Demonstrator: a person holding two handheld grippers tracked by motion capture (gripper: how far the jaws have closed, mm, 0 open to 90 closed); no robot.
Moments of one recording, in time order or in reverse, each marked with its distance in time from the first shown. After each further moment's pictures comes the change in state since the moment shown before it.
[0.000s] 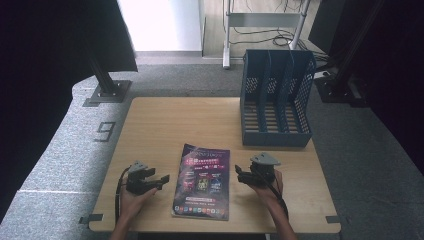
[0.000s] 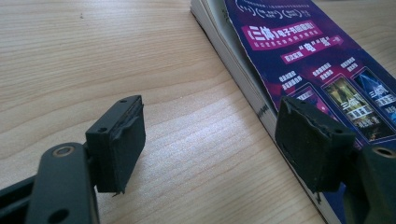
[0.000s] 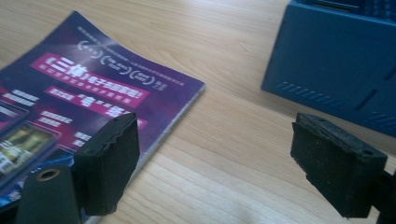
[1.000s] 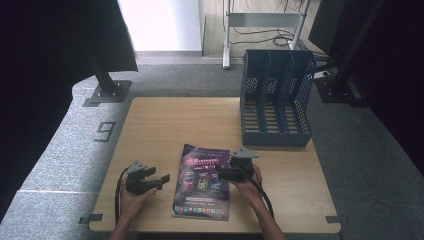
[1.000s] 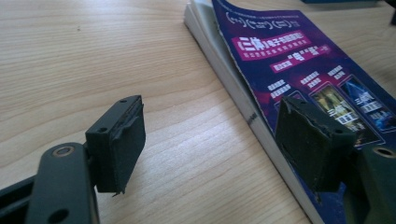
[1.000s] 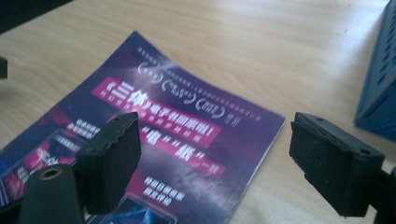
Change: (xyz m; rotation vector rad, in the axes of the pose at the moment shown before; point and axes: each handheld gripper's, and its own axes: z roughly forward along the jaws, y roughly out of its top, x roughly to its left) left arm -0.005 0.002 -0.002 -0.026 -0.021 0.011; right arm 0.044 0.020 0.037 0.014 0.118 0.005
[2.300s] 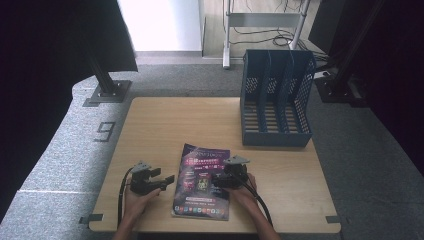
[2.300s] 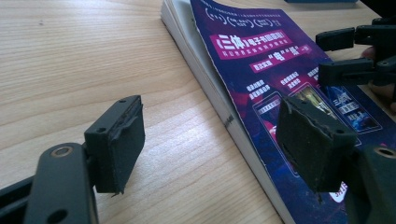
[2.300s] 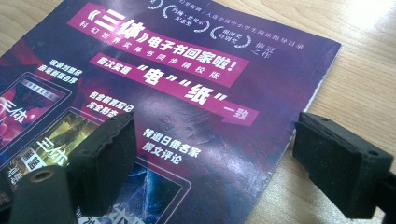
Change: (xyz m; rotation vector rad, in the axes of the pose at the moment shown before) left arm -0.009 0.001 0.008 0.012 -0.049 -0.018; right arm 0.006 -0.032 0.030 0.136 0.014 0.031
